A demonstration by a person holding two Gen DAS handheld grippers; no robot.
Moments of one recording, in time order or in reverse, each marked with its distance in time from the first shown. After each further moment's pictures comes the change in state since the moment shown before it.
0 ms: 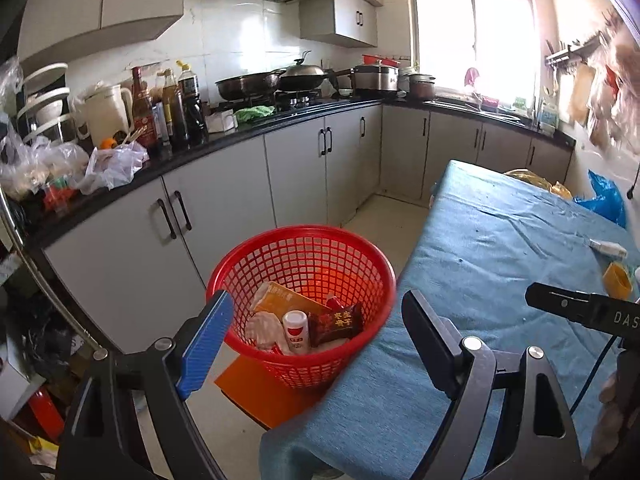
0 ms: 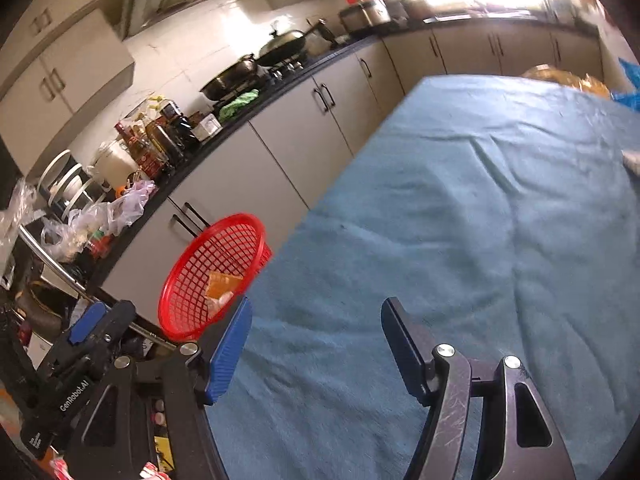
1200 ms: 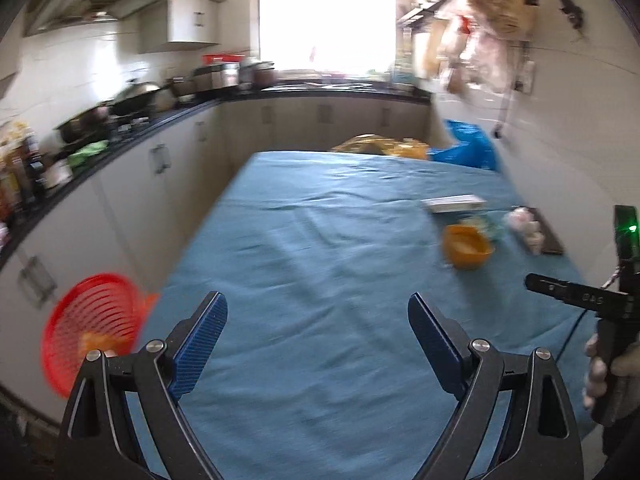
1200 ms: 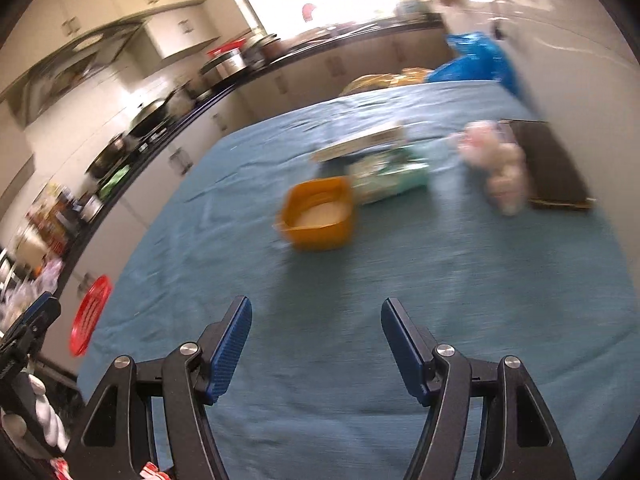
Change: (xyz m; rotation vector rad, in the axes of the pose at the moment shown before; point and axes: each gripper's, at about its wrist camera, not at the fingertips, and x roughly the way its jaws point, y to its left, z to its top) left arm -0.028 -0.207 0.017 0.270 0.040 -0.478; right arm -0.201 -0.221 -0.047 0.249 -0.181 -0.364
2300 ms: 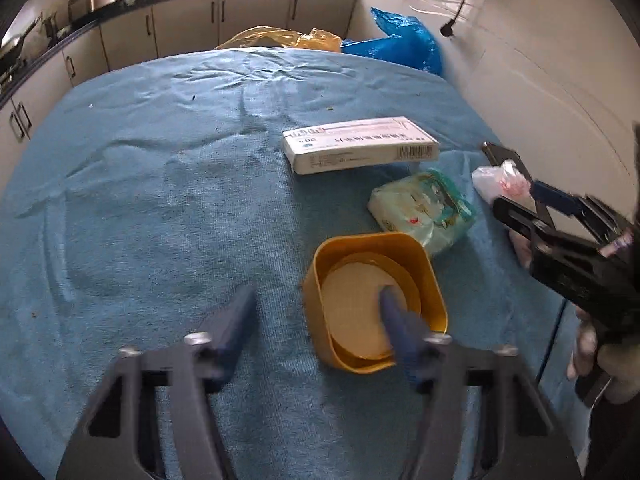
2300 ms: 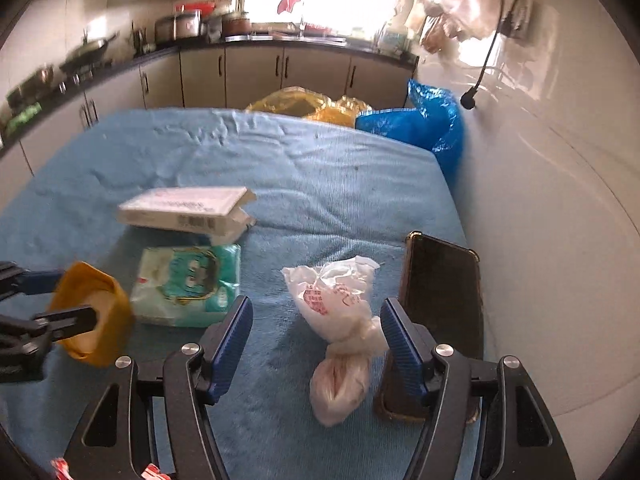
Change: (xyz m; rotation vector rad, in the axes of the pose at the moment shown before) left arm 0.233 -0.148 0.049 0.084 0.404 -0.245; right arm 0.082 -0.055 0.108 -0.337 0.035 -0.433
